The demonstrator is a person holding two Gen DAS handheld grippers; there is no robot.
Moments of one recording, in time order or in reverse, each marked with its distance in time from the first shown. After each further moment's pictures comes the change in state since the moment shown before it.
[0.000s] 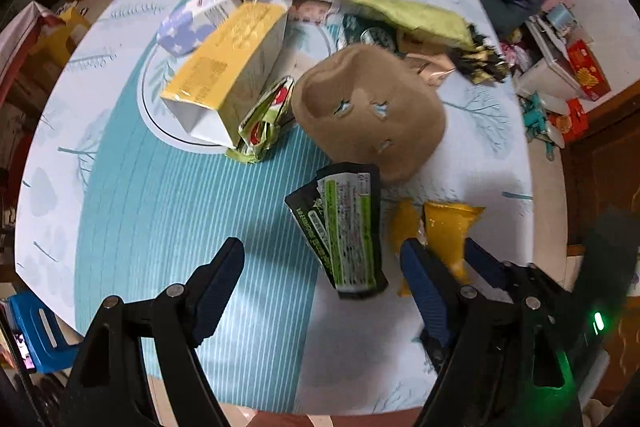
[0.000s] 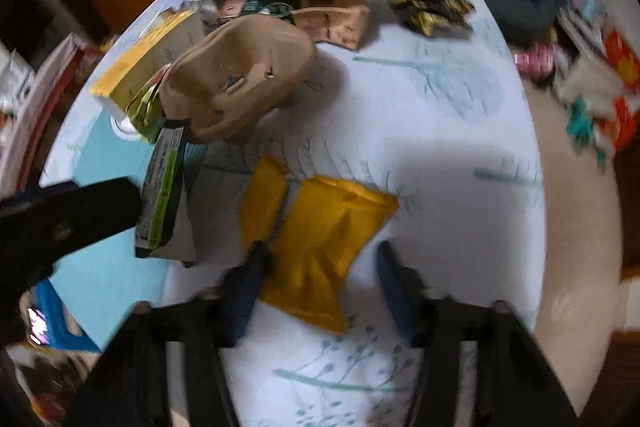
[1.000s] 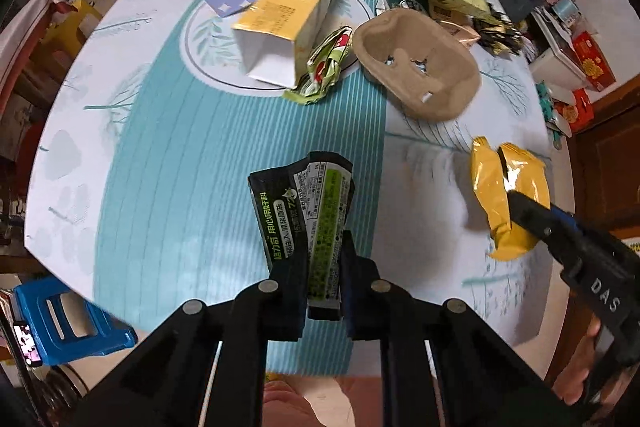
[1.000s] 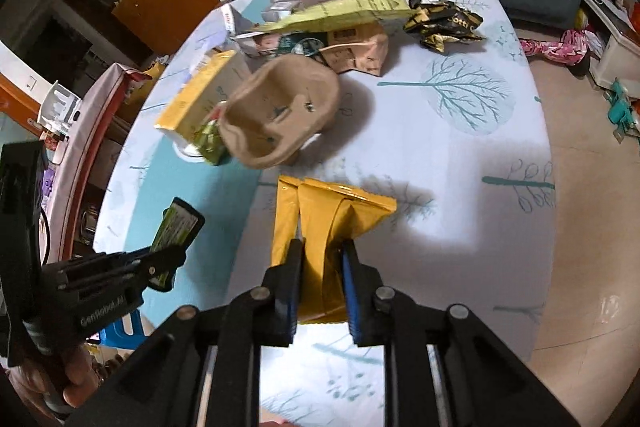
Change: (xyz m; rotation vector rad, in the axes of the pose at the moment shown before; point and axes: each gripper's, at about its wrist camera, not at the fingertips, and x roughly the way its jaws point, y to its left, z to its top) left arm -0.014 0.038 -0.050 0.015 0.013 0.014; right arm -0.044 -0.028 -0.001 0.087 -0.021 0.255
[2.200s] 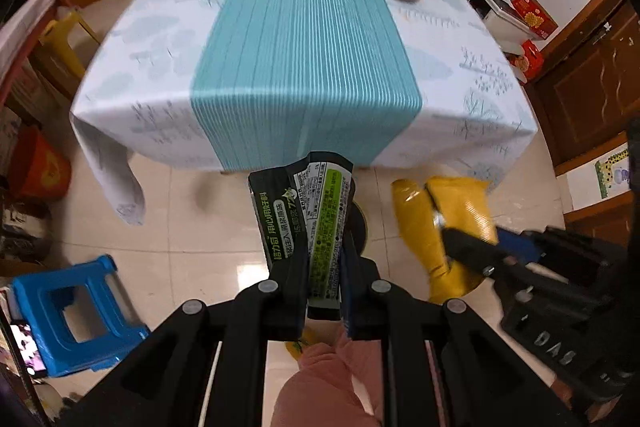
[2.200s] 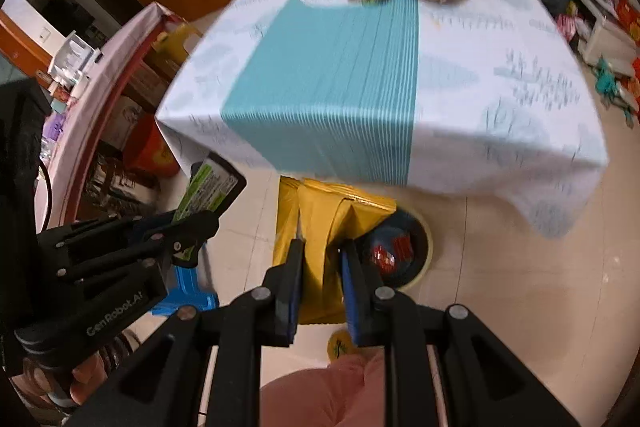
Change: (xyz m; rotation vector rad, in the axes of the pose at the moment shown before) left arm -0.069 0.133 -0.226 0.162 -0.039 -0.119; right arm -0.027 0.198 -0.223 -0.004 0.056 -0.055
